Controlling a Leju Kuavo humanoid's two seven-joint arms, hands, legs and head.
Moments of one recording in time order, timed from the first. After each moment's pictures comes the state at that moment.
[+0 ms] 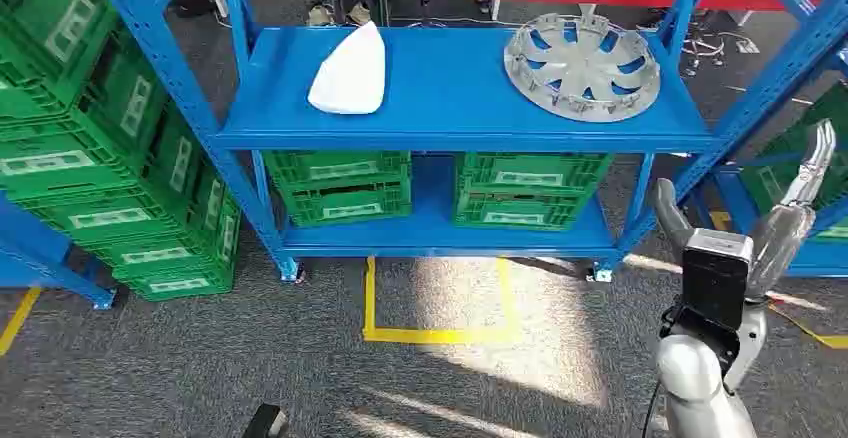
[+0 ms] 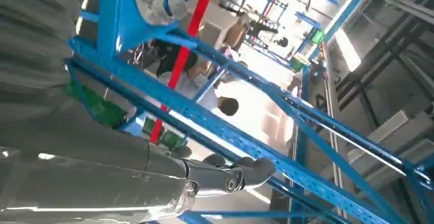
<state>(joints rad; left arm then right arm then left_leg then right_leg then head) -0.22 0.03 -0.92 -0.23 0.82 0.04 -0.19 -0.05 -0.20 -0.05 -1.83 0.55 -0.69 -0.21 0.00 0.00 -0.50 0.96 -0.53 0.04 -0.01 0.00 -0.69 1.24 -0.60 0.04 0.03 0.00</state>
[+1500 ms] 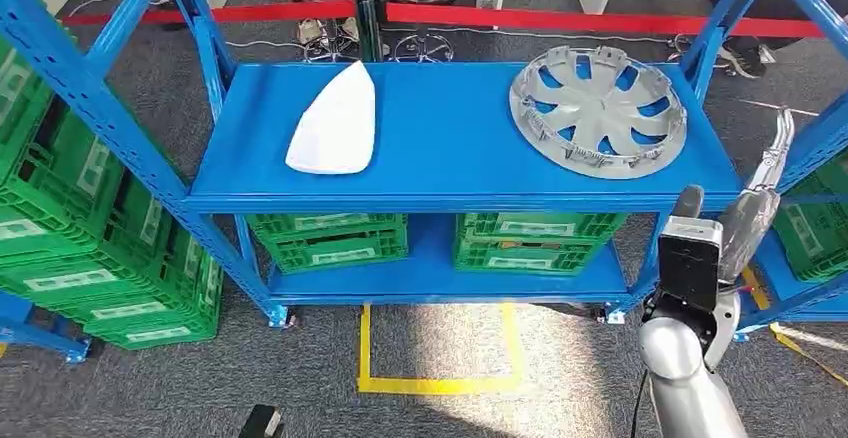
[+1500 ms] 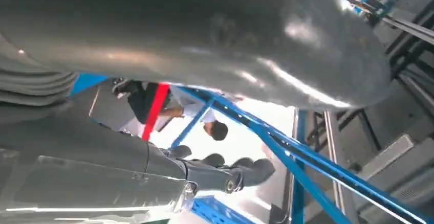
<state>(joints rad) -0.21 0.03 -0.92 -0.23 0.85 0.07 -0.22 -0.11 -0.21 0.00 -1.74 0.52 -0.69 -0.26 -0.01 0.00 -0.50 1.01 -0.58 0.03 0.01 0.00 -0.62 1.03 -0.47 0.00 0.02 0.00</state>
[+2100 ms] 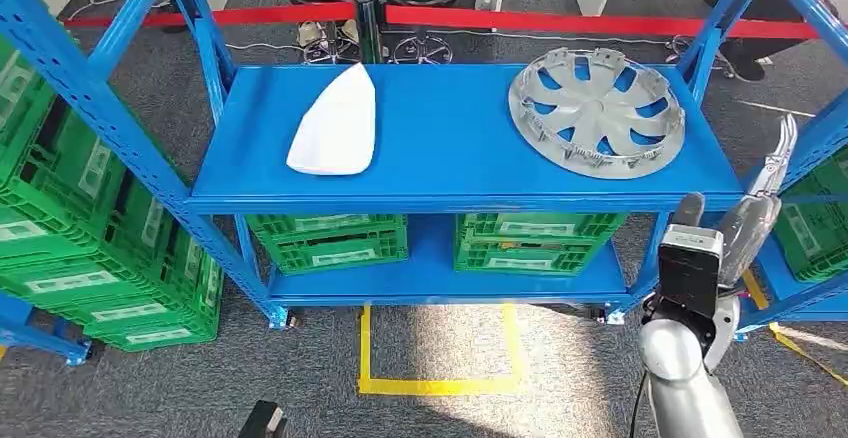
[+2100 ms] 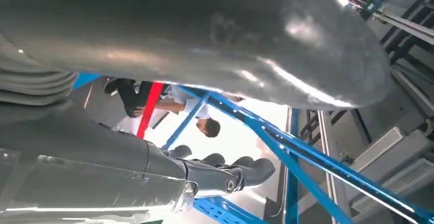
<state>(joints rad) -0.23 0.03 -0.92 -0.23 0.82 0.06 -0.24 -0.10 -0.18 -0.03 -1.73 0.51 -0.69 -0.32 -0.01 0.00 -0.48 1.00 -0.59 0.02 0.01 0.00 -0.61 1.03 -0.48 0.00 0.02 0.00</state>
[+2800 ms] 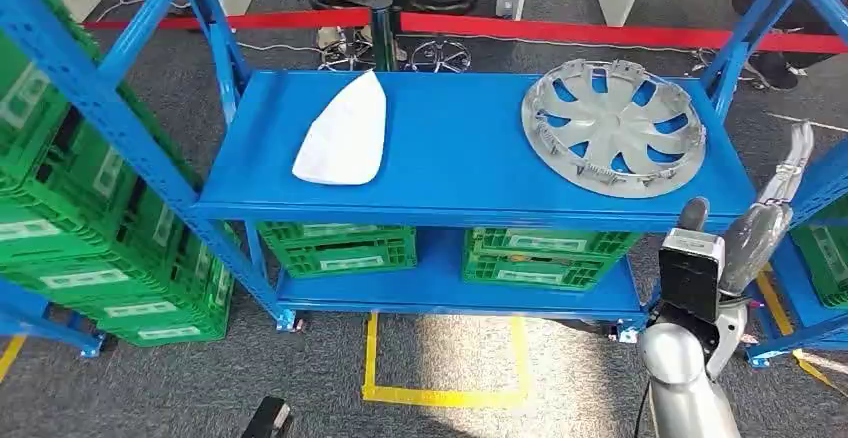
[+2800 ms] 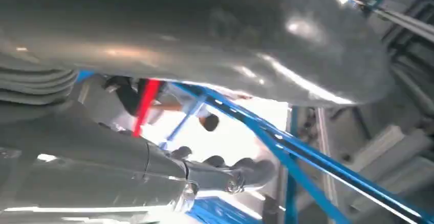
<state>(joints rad) -0.24 0.02 -0.92 -0.23 0.81 0.06 -0.20 -0.11 -0.14 -0.06 -1.72 0.57 -0.69 -0.33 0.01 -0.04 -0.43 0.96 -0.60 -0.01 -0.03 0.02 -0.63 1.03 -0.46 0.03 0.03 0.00</state>
